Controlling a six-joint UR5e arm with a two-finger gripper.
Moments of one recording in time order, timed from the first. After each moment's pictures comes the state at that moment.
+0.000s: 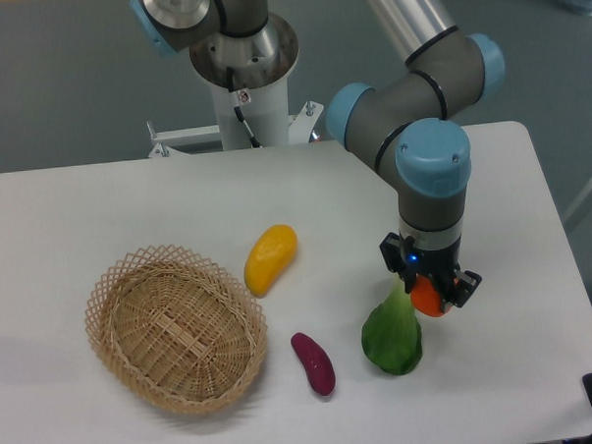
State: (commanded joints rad) arm 2.55 -2.02 -1.52 -0.96 1.59 1.27
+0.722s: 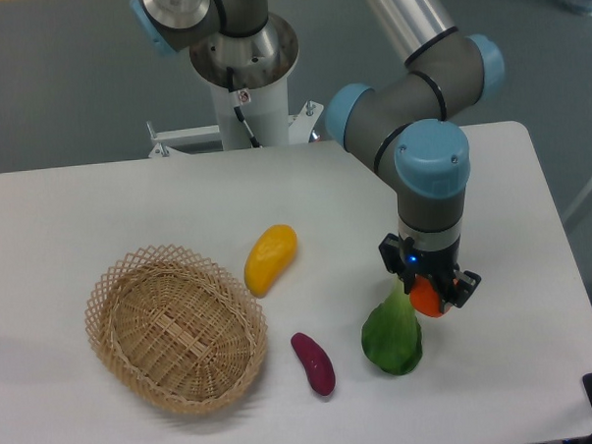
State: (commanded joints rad) arm 2.54 -2.01 -1.53 -0.96 1.59 1.23
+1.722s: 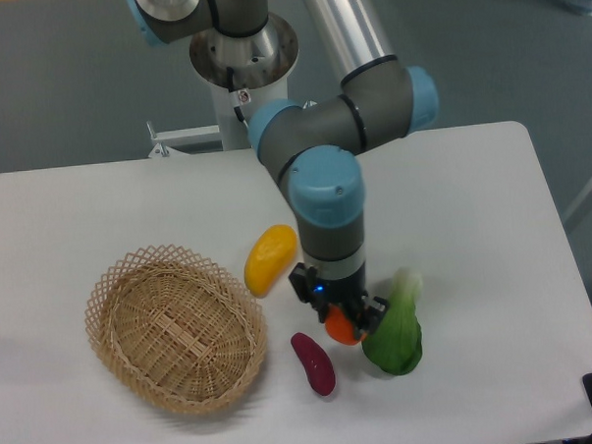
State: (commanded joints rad) arm 2.29 -2.01 -1.53 -0.95 1.59 0.85
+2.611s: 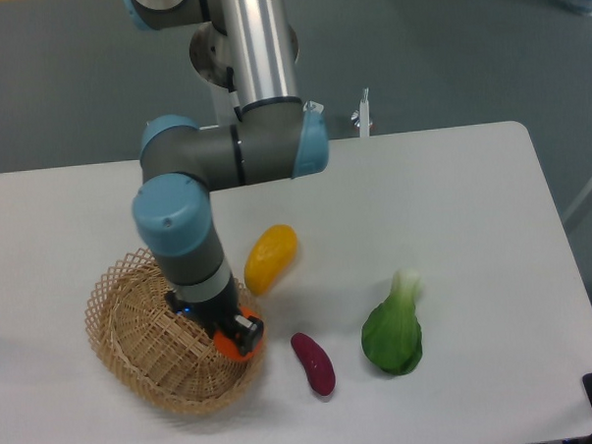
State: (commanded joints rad) arm 2.06 -2.05 -1.56 -0.94 1.68 0.72
